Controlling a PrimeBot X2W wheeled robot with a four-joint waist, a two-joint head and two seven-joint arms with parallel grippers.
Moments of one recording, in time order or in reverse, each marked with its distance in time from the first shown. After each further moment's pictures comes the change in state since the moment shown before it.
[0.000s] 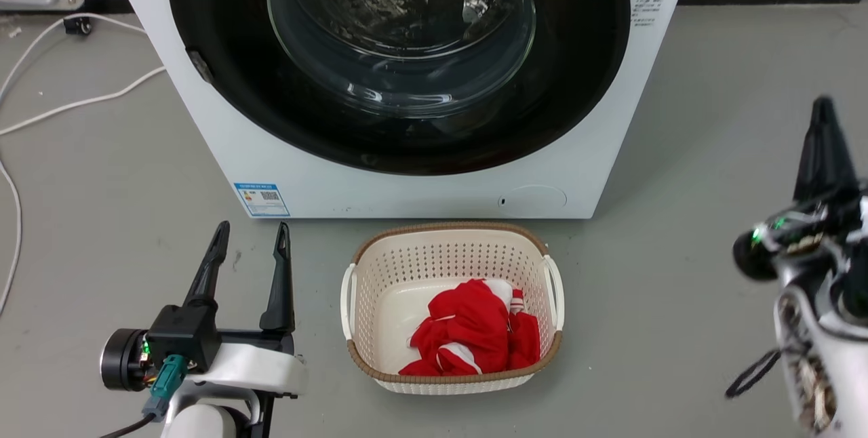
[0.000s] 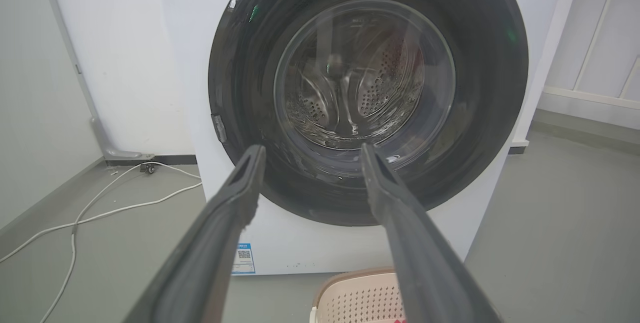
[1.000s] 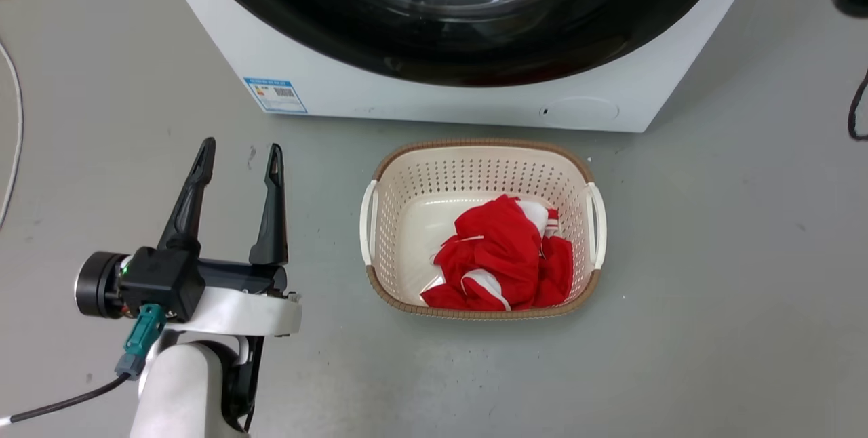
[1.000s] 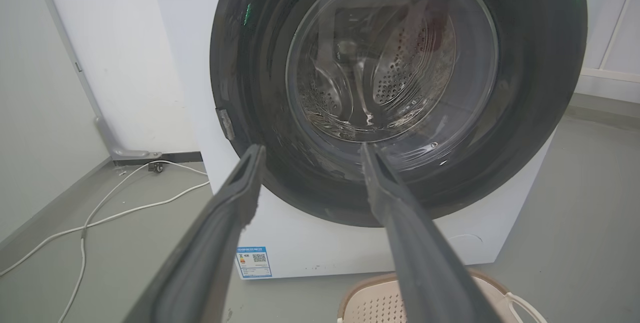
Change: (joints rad) left arm -0.131 0.023 -0.002 -0.079 0.014 -0.036 0.000; right arm -1.009 -0.223 0.587 0.882 -0.058 0.000 0.431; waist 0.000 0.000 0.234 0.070
